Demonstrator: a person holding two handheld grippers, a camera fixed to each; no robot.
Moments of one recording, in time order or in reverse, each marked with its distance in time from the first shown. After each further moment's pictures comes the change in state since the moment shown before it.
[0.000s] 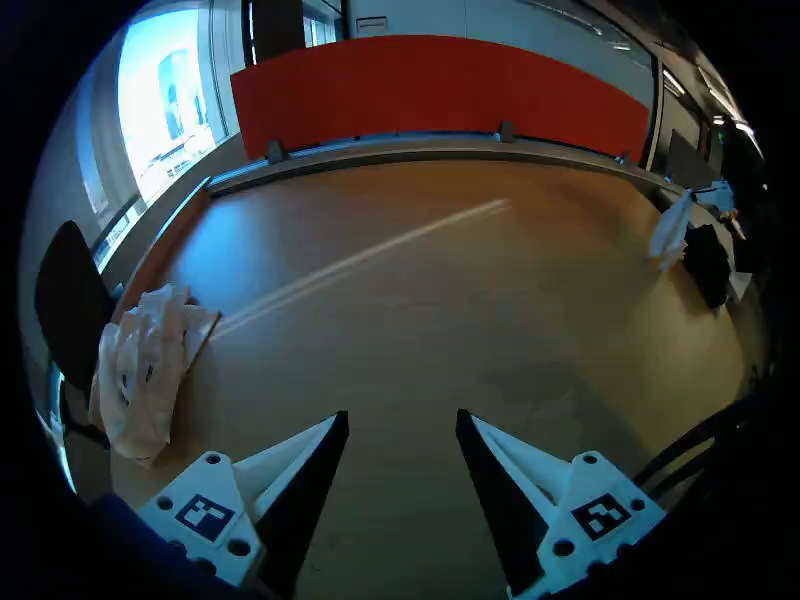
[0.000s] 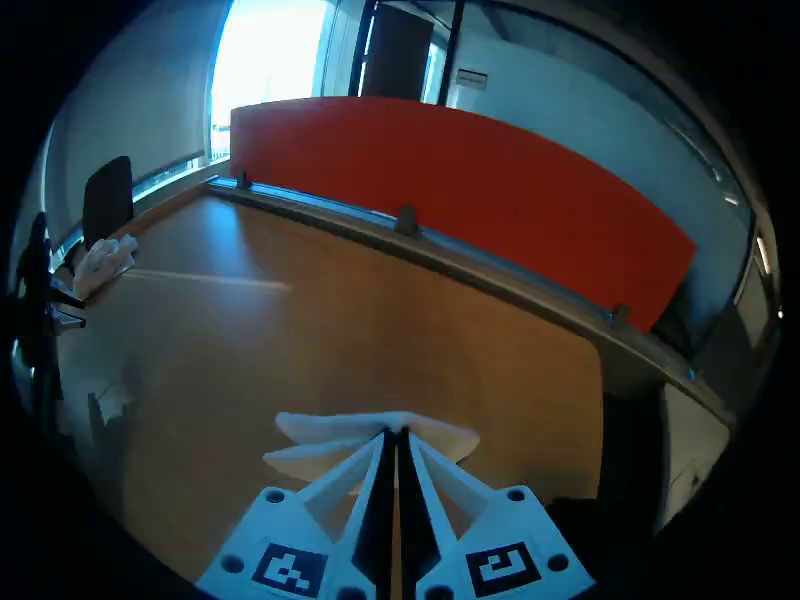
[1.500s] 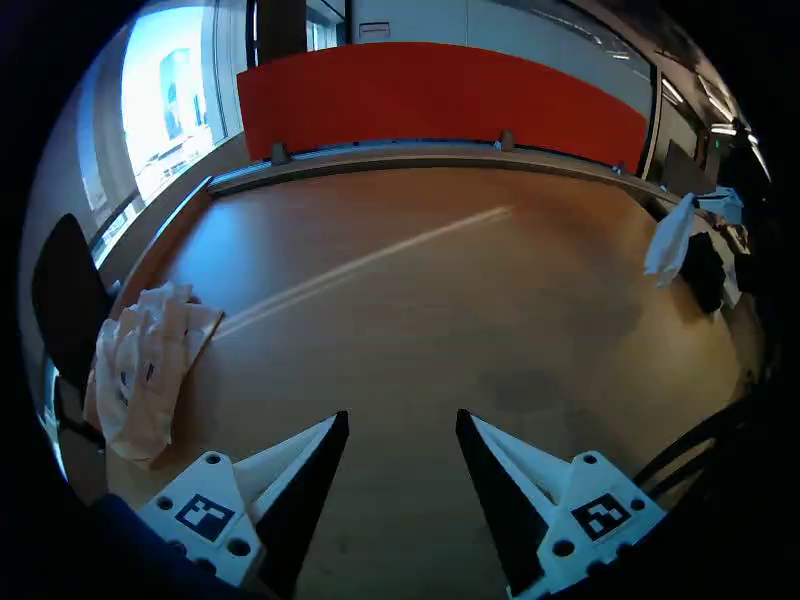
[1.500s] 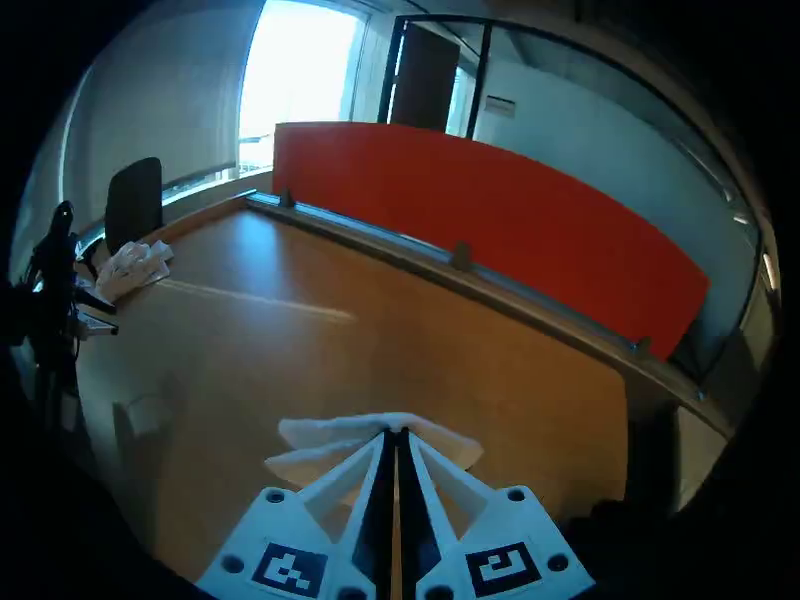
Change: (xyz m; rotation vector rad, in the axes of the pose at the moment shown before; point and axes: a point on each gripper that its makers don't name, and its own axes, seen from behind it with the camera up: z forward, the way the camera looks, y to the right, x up) left arm -0.003 -0.013 -0.004 -0.024 0.026 -0.017; right arm 0.029 -0.098 -0.022 0.046 0.078 -0.041
